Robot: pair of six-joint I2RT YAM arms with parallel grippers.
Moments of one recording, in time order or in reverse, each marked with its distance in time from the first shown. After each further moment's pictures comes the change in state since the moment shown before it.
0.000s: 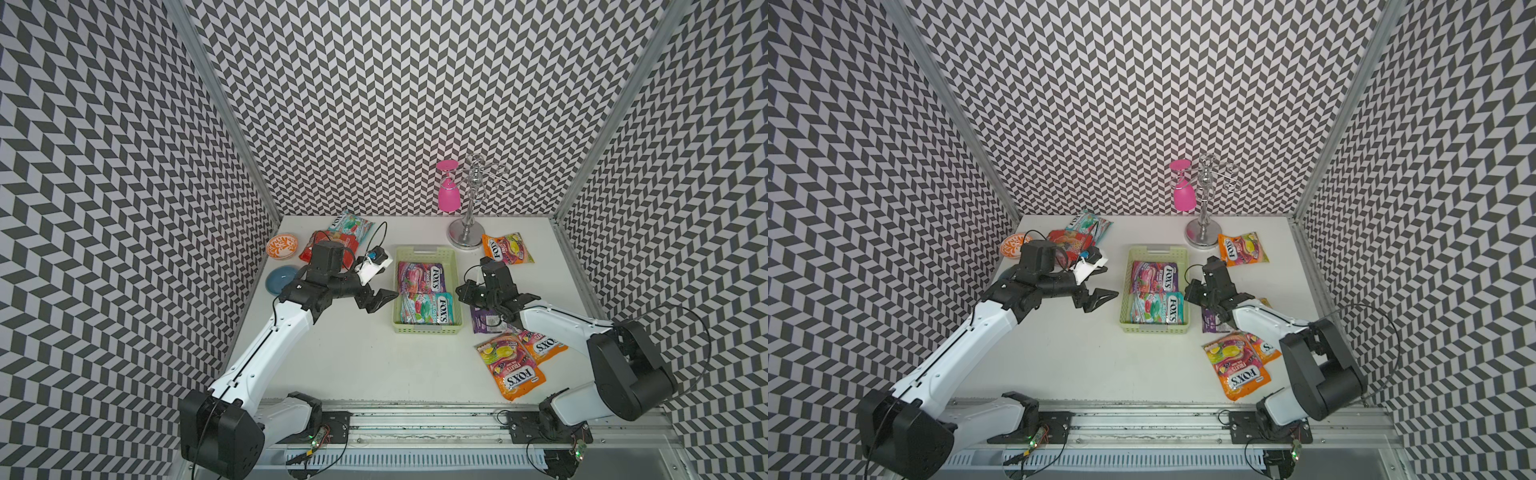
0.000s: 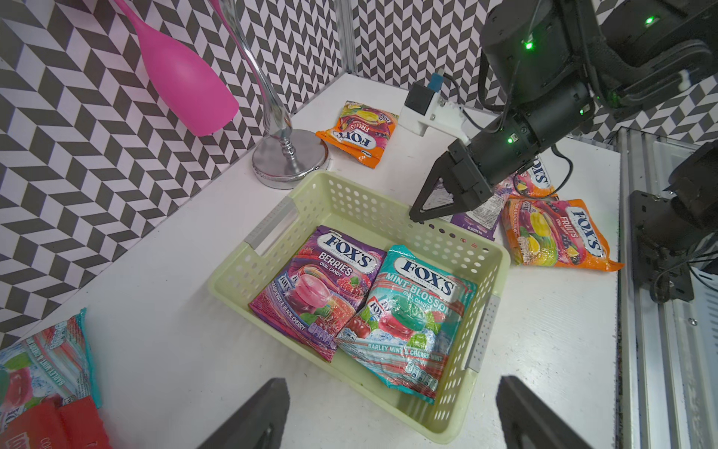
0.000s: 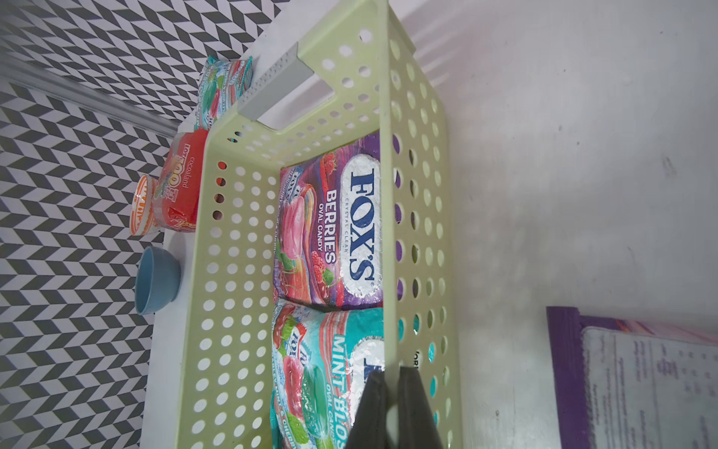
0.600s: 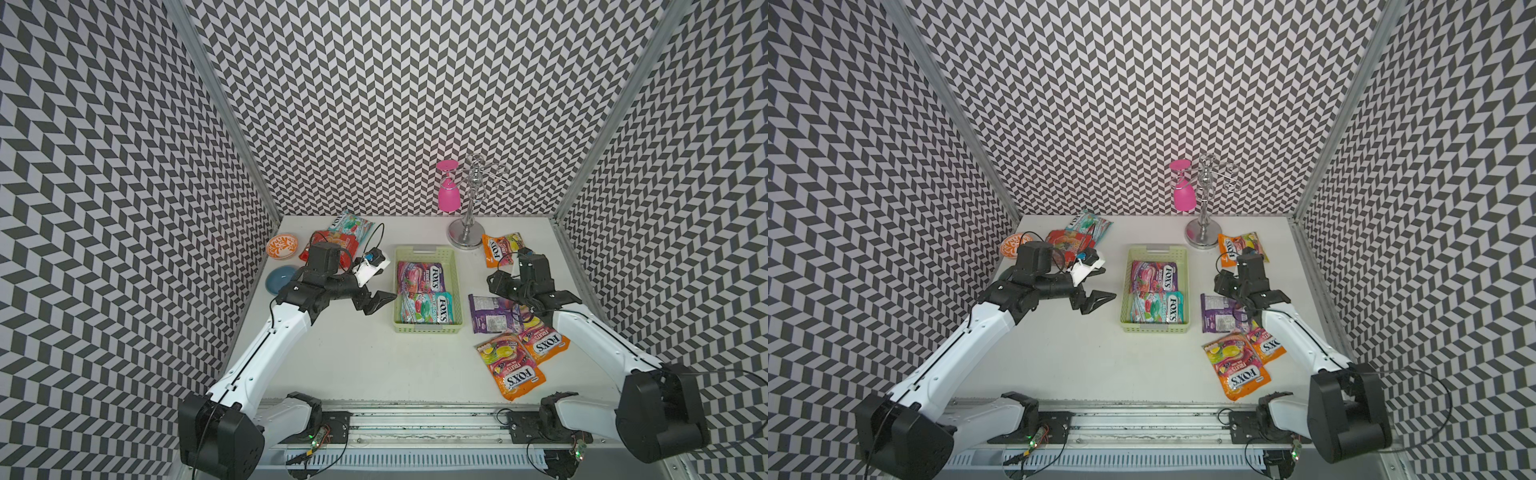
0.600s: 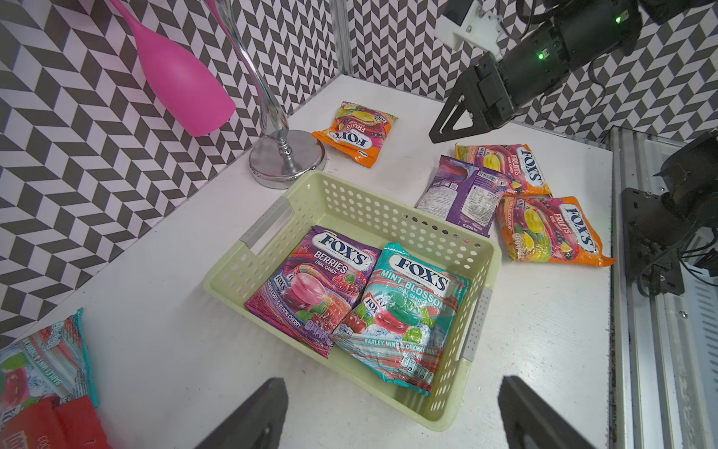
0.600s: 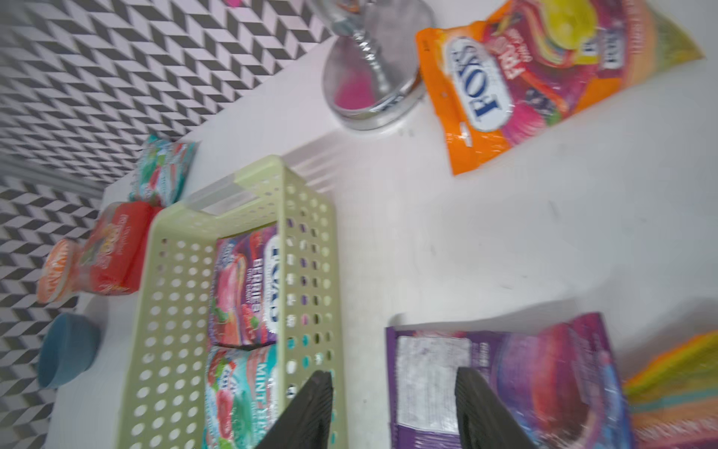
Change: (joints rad) left arm 0.027 -0.016 -0.010 -0.020 0.026 0.018; right arm -0.261 -0.246 0.006 -0.301 0.108 -0.200
